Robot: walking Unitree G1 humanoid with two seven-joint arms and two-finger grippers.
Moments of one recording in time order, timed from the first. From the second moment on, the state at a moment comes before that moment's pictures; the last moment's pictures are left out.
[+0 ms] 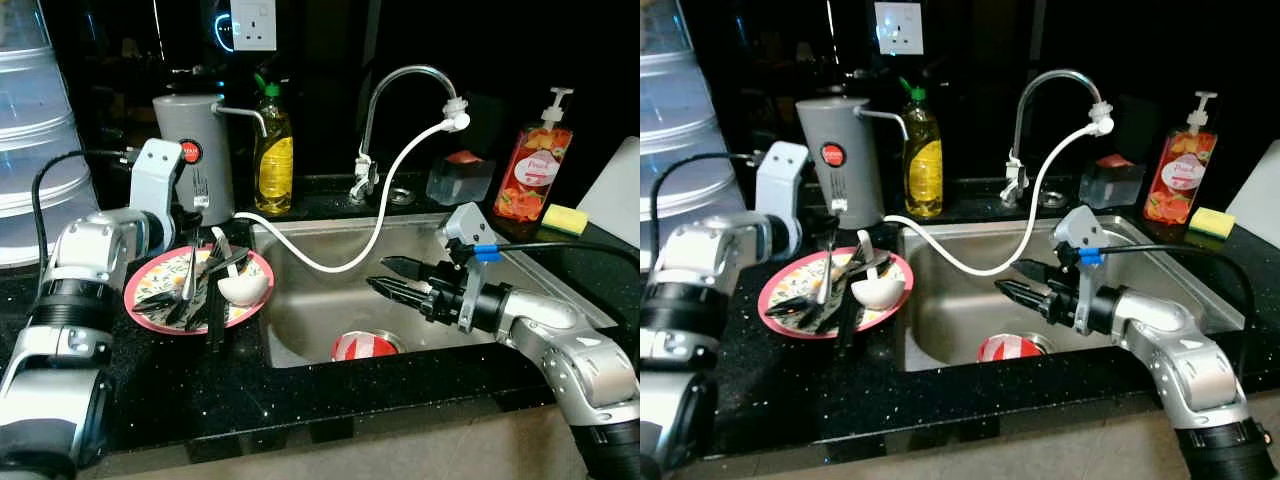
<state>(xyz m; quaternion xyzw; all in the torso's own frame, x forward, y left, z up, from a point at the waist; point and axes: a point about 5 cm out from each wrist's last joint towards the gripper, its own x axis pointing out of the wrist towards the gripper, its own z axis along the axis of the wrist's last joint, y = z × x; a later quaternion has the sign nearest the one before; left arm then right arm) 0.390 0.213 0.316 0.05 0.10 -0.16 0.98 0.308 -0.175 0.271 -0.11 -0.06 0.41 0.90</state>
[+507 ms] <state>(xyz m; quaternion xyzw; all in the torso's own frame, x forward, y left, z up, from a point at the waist) 0.394 0.193 0.359 0.06 0.02 -0.18 0.98 0.308 -0.176 0.271 -0.11 -0.06 0.41 0.90</state>
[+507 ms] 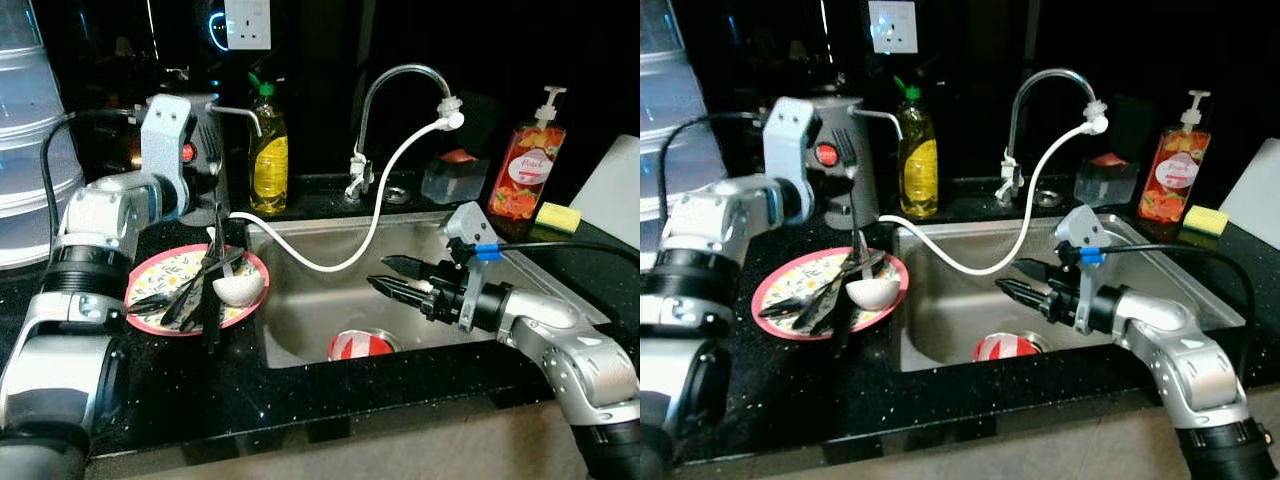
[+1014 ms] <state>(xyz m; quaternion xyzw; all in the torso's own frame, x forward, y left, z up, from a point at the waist) 0.398 0.173 0.379 0.07 -0.08 -0.19 0.98 0.308 -0.175 0.272 -0.11 -0.06 0.41 0.90</state>
